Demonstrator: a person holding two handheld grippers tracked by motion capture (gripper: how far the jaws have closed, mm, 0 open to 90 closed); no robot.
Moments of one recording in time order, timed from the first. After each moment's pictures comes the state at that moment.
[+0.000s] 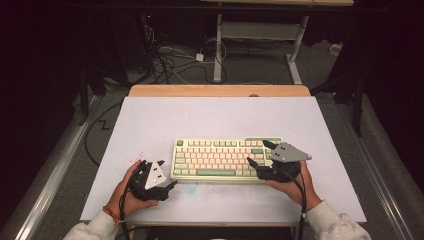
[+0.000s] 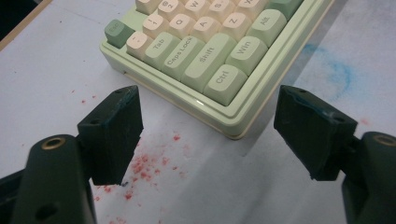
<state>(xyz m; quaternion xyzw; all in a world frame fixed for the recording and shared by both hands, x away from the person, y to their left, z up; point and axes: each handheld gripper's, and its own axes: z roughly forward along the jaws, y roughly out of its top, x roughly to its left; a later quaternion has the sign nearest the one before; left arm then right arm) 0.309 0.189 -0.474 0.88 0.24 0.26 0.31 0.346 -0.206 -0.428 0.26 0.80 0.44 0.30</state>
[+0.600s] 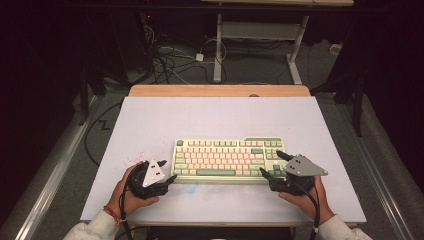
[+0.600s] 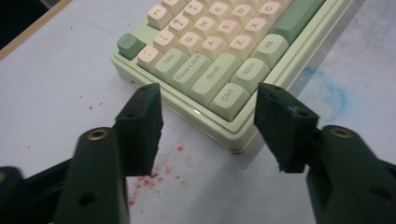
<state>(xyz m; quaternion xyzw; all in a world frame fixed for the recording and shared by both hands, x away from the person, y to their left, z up) 0.309 0.189 -0.466 0.87 0.26 0.26 0.34 0.319 -0.238 -0.443 0.28 0.79 0.44 0.31</state>
